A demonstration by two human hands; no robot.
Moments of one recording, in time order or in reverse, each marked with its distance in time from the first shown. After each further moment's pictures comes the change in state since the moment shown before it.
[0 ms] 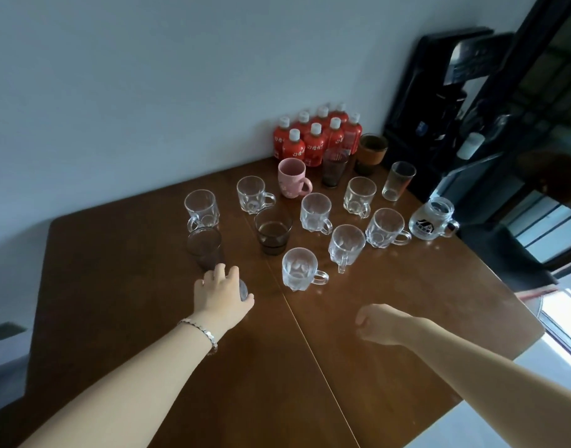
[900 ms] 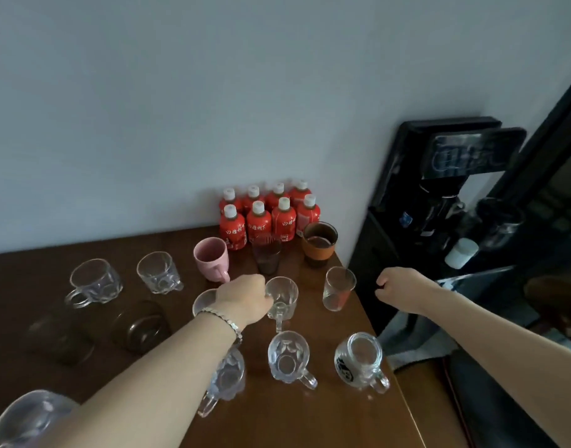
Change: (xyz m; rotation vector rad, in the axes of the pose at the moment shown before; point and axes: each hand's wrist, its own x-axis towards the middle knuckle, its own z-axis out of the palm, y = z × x) left_hand 0.179 0.301 -0.113 -0.228 -0.046 -0.098; right_hand 0.156 0.216 -0.323 -0.065 0.326 -0.136
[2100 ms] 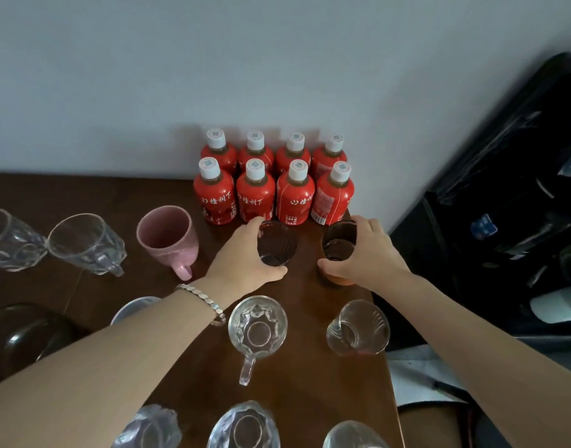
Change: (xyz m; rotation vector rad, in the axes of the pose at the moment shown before) left_hand 0.183 -0.003 0.058 -0.586 0.202 -0.051; right_hand 0.199 -0.067 0.035 0.138 0.106 -0.208
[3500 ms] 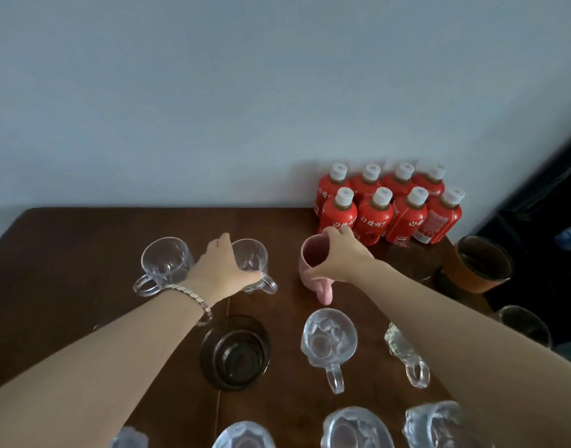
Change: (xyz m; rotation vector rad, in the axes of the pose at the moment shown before) left_hand -0.032 -0.172 -0.198 0.272 -0.039 -0.239; right_hand -0.014 -0.242 0.086 -0.043 -0.165 -0.031
